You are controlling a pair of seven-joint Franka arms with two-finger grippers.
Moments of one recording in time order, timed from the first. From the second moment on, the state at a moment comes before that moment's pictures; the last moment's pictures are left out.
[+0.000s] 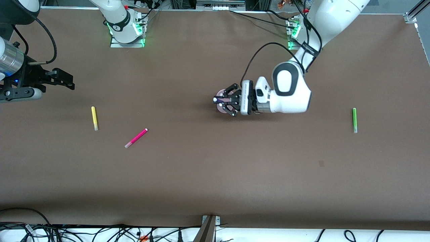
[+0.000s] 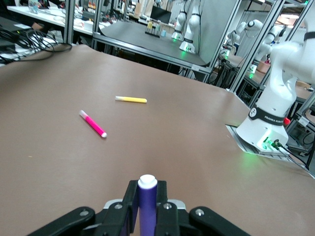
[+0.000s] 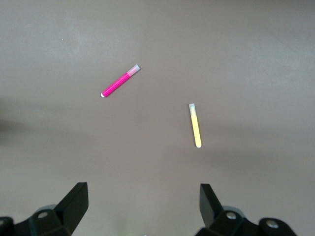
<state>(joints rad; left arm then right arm) -0.12 0.51 -0.47 -1.87 -1.32 2.26 1.89 0.04 0.07 0.00 -1.58 0.00 1.58 -0.06</state>
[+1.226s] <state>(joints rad) -0.10 0.43 -0.49 -1.97 -1.25 2.29 1.62 0.14 0.32 0.01 -1.69 0.09 1.85 0.22</state>
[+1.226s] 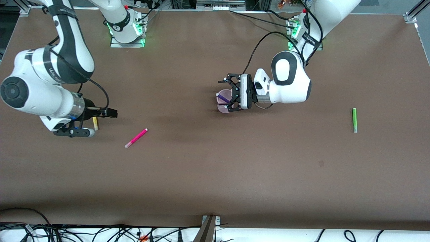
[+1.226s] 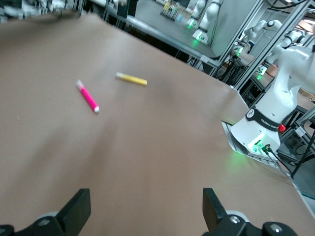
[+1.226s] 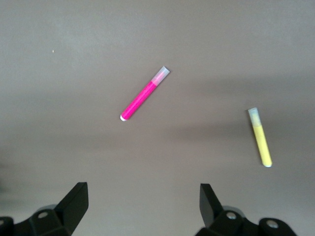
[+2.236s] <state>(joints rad) 0.11 0.43 -0.42 -1.79 -0.34 1.77 0.86 0.21 0.57 0.00 -1.92 0.09 2.44 0.52</state>
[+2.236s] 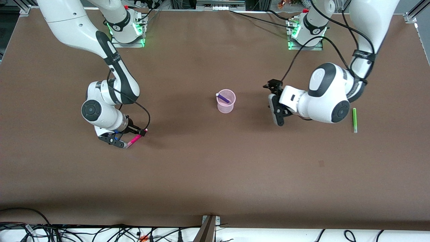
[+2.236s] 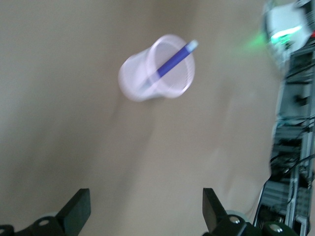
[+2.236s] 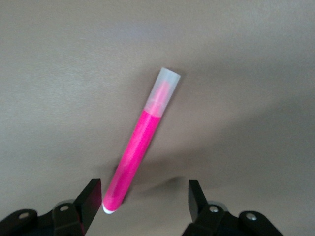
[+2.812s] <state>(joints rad) 0.12 0.43 -0.28 -1.77 0.06 1.76 0.48 0.21 0.59 0.00 -1.92 0.11 2.49 0.56</state>
